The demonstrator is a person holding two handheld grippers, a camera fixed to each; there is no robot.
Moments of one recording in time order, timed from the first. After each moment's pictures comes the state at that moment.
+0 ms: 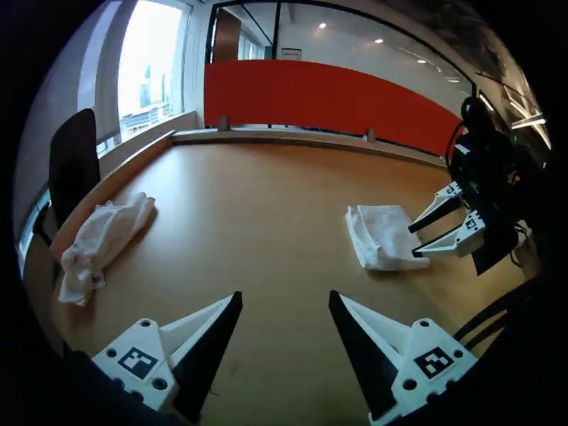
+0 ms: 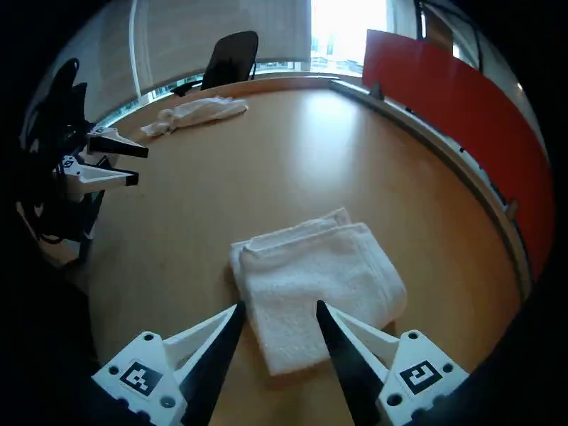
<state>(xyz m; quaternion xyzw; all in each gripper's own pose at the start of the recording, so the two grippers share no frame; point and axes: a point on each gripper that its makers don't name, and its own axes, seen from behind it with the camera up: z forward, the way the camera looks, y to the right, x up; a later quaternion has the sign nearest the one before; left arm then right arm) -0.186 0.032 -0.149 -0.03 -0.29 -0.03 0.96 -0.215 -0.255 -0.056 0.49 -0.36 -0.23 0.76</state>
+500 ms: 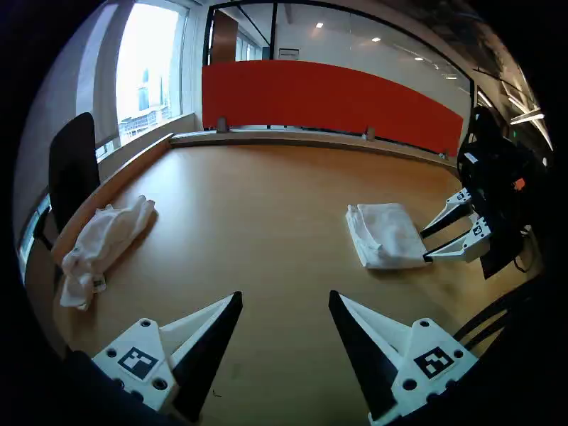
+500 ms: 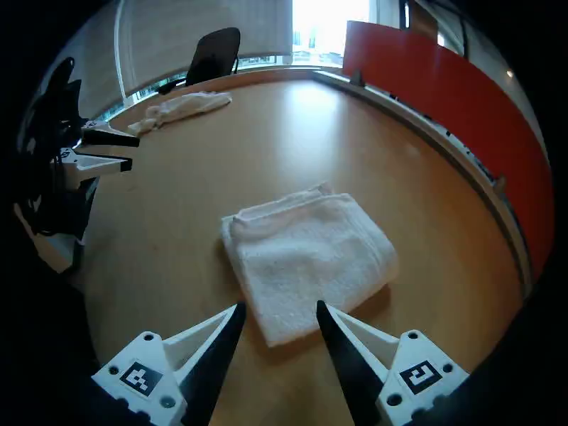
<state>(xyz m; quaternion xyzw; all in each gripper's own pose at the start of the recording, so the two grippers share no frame) -0.187 0.032 -0.148 -0.03 -0.28 -0.02 0.96 -0.229 -0.227 -0.068 0.45 -0.38 -0.23 0.77</state>
